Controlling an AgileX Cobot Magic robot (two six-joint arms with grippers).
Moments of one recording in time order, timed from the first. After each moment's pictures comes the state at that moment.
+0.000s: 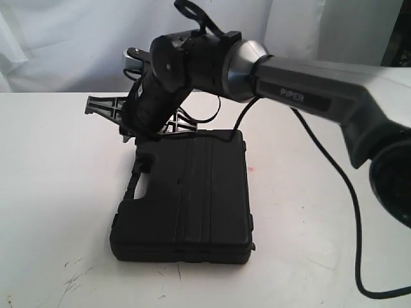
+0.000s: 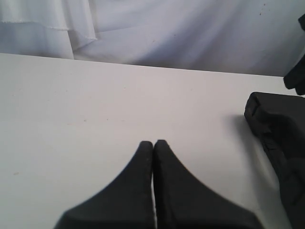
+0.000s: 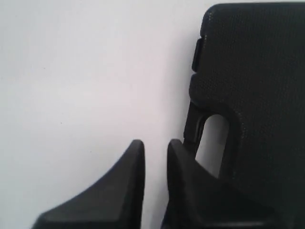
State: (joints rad) left arm 0.03 0.00 0.00 -0.04 0.32 -0.03; right arm 0.87 2.25 -1.96 0.14 0.77 0.58
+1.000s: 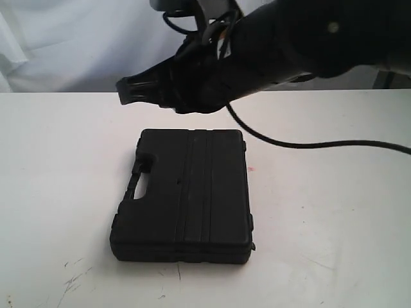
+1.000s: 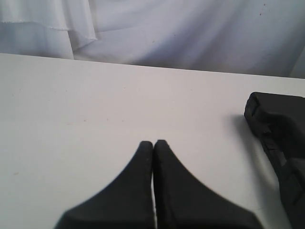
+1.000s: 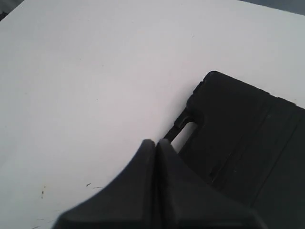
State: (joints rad) left arm 0.03 0.00 0.00 -0.04 0.32 -0.03; right arm 0.90 1.58 -1.32 0.06 0.49 0.21
